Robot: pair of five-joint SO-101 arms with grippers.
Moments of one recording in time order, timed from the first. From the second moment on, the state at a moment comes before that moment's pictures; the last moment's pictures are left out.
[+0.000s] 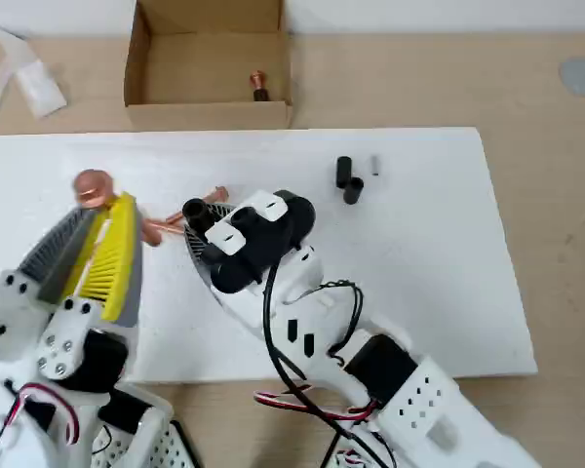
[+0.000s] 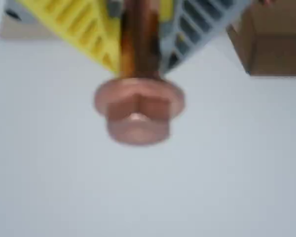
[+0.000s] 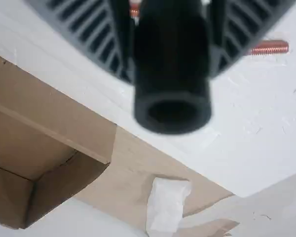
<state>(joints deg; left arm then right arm) 19.3 -87.2 28.2 56.0 3.9 -50.6 -67.4 62.0 24.5 -8.0</state>
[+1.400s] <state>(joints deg) 19.4 -79.0 39.9 44.6 -0.4 -50.1 -67.4 62.0 23.6 -8.0</state>
